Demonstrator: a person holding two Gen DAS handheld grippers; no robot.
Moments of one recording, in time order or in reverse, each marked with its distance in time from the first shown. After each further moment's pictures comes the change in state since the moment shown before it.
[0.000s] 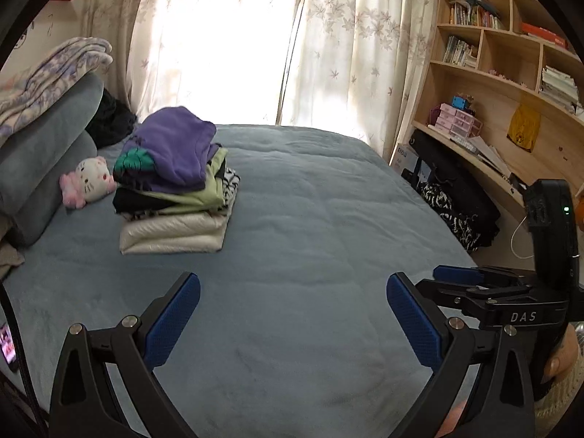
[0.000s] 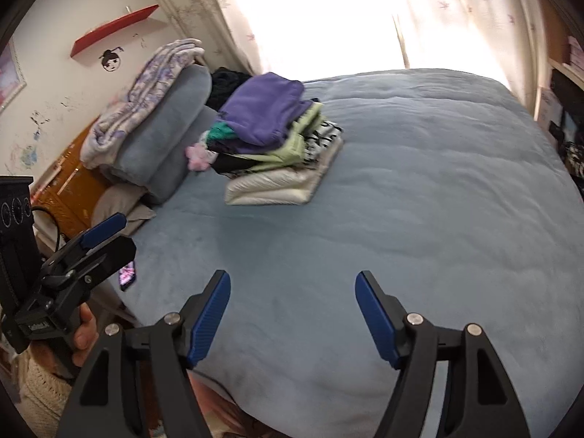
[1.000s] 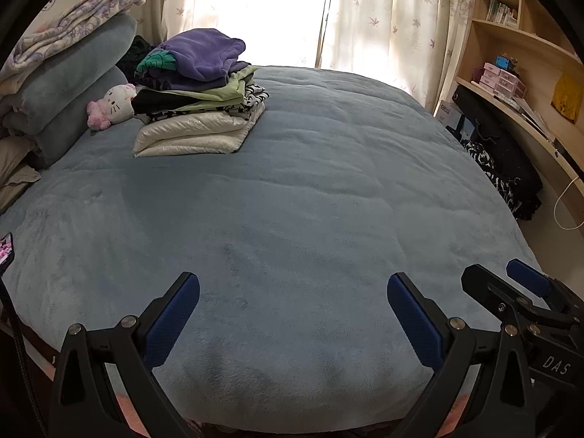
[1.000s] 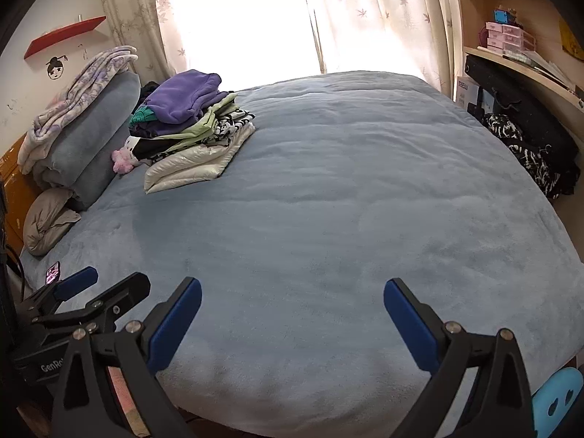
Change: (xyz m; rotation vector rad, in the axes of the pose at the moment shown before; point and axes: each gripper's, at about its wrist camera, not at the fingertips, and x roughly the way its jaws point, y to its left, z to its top) left arm 0.062 -0.037 -0.137 -0.086 0.152 0.168; right arm 0.017 -0.032 -0.141 0.087 -0.128 -0.298
